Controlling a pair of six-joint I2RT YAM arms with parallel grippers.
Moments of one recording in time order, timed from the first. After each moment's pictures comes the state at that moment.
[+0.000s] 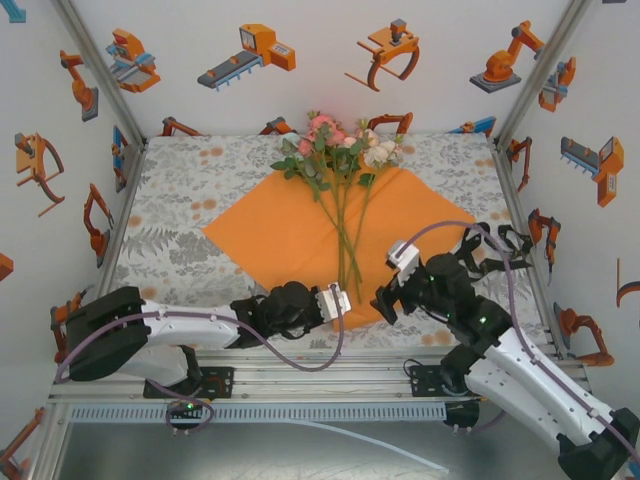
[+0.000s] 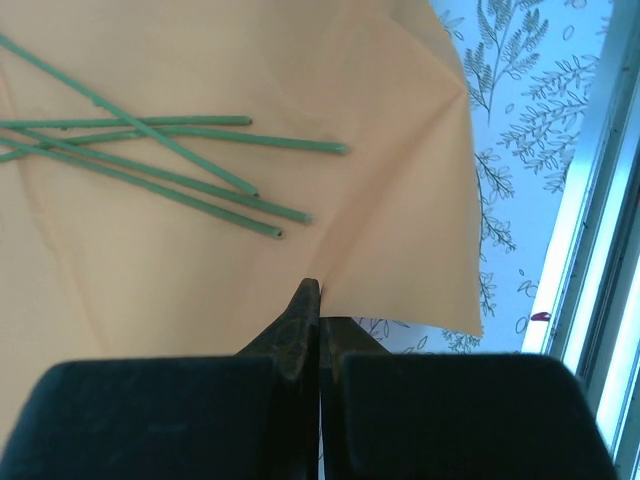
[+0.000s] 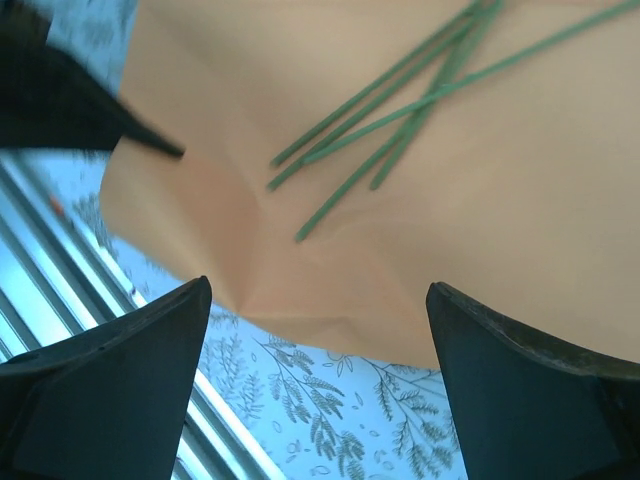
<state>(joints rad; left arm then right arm) -1.25 1.35 0.50 0.38 -0.09 0.25 0.67 0.60 0.48 -0.43 -0.25 -0.16</state>
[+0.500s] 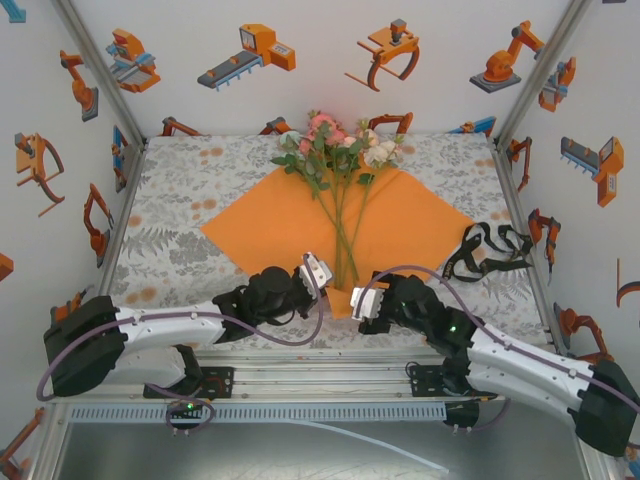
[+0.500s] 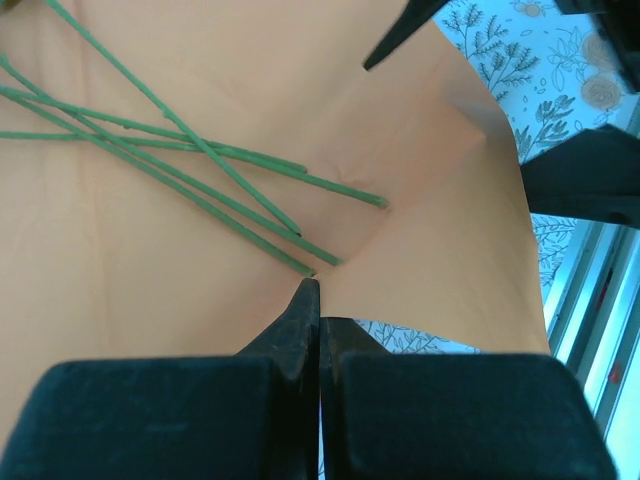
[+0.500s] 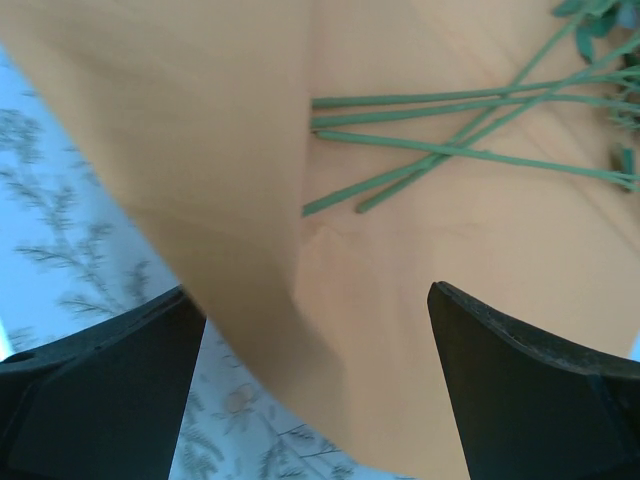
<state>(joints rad) -1.14 1.23 0.48 0.42 -0.04 0.06 0.93 0.74 0.27 -0.05 0.01 -0.67</state>
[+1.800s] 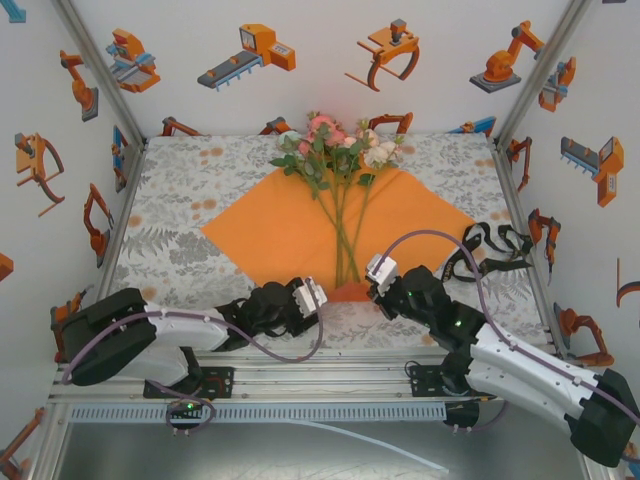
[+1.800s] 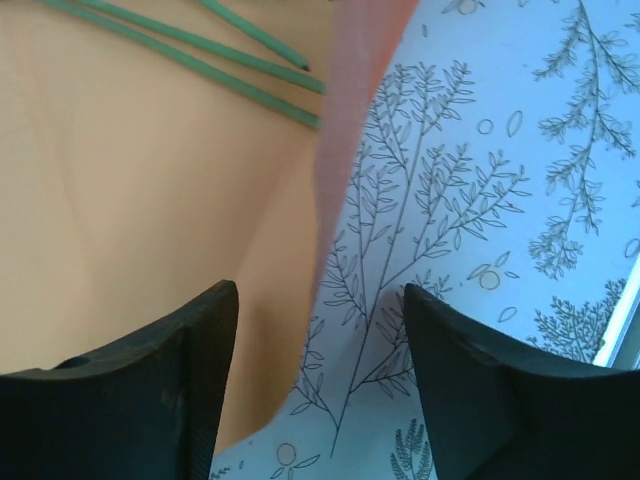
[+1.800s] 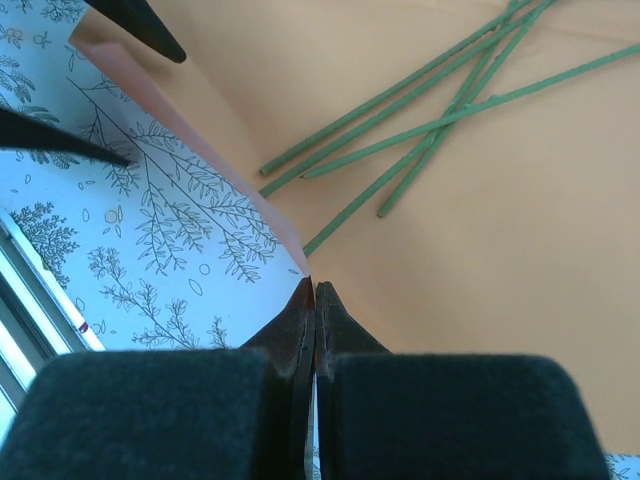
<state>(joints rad) -1.13 1.34 0.31 0.53 -0.06 0.21 0.84 0.71 0.34 -0.14 -0.06 -0.13</state>
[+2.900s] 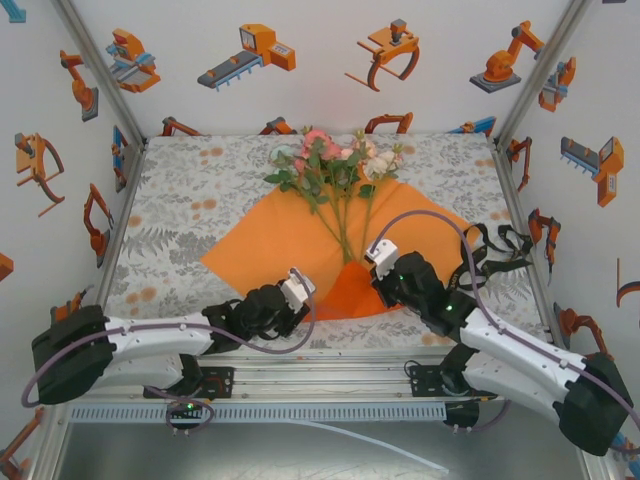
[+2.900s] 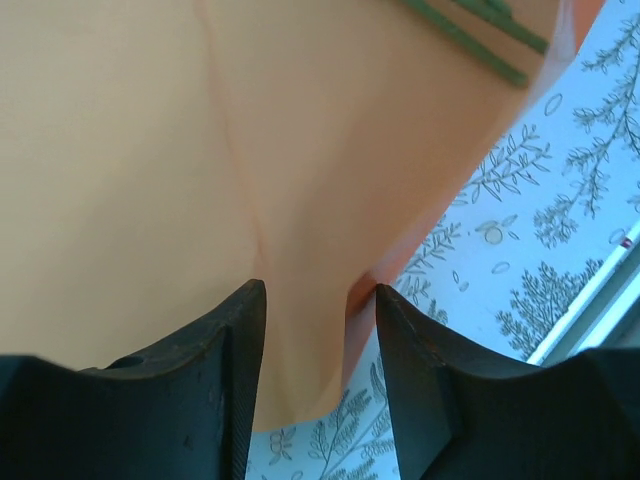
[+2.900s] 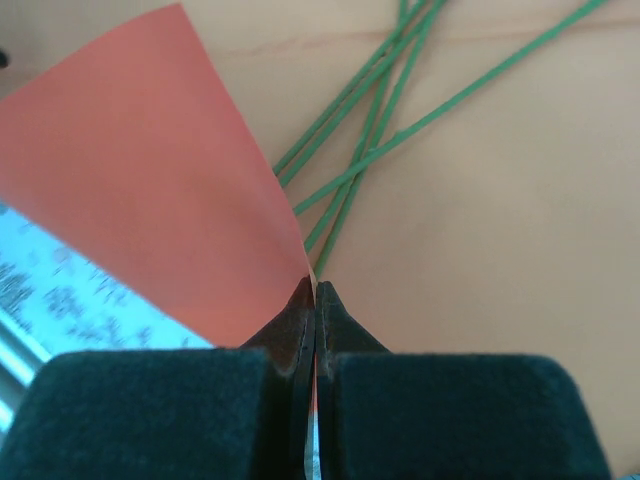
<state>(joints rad) -1.16 1.15 0.34 0.20 -0.23 -0.05 0.77 0.87 0.43 -0.14 0.04 -0.05</state>
